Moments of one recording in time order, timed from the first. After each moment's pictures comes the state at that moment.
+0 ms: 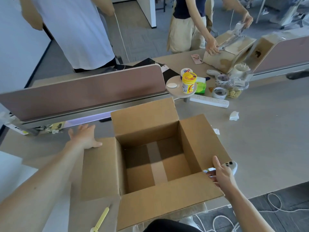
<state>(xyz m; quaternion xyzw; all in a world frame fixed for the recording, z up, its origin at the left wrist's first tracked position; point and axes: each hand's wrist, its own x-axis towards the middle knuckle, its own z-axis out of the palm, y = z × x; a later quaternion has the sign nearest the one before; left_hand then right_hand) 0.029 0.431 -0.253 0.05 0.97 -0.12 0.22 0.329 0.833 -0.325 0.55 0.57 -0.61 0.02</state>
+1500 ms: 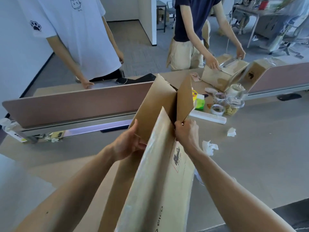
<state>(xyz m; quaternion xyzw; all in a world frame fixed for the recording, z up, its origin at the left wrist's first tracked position) 0.100 0.551 -0.192 0.06 0.63 0.66 0.41 0.172 0.750 -0.172 0.32 0.79 -0.50 -0.15</state>
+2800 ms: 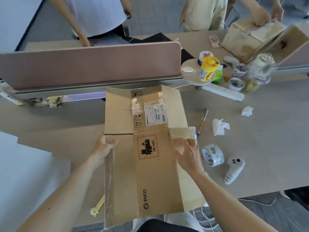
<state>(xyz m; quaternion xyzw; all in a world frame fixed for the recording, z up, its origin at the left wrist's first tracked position) 0.112 0.432 -0.355 -0.17 0.77 0.56 0.24 0.243 0.736 -0.356 0.24 0.91 -0.33 0.06</state>
